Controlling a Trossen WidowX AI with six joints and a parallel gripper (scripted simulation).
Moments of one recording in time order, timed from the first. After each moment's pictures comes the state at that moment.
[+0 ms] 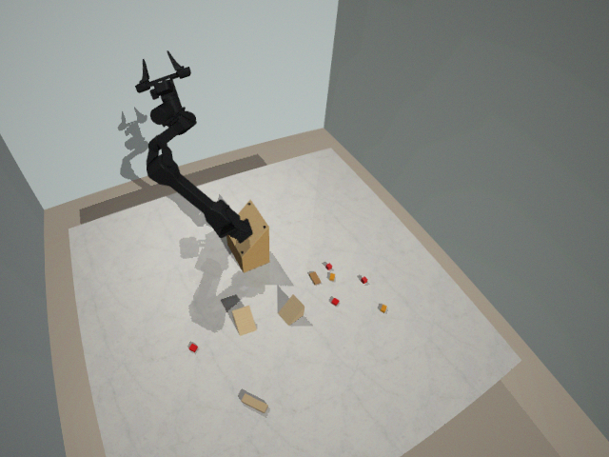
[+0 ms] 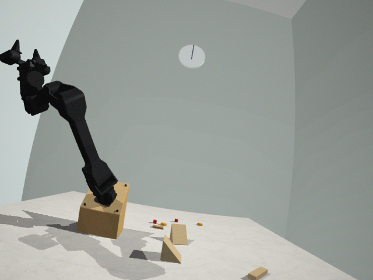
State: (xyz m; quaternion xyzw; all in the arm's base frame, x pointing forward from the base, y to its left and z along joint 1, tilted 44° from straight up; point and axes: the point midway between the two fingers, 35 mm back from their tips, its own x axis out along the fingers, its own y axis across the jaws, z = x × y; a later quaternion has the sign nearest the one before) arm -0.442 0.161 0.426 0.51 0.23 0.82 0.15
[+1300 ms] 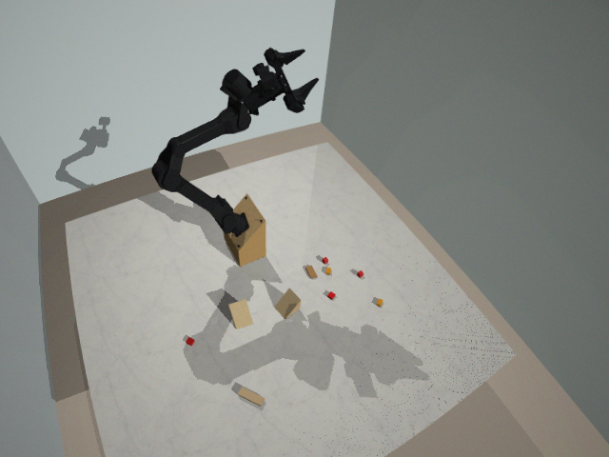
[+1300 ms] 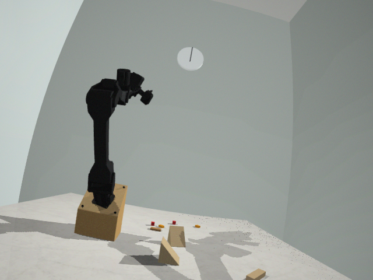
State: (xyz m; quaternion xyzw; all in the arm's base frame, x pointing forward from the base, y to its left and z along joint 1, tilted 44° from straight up) arm -0.081 0.498 0.263 0.13 0.14 0.62 0.76
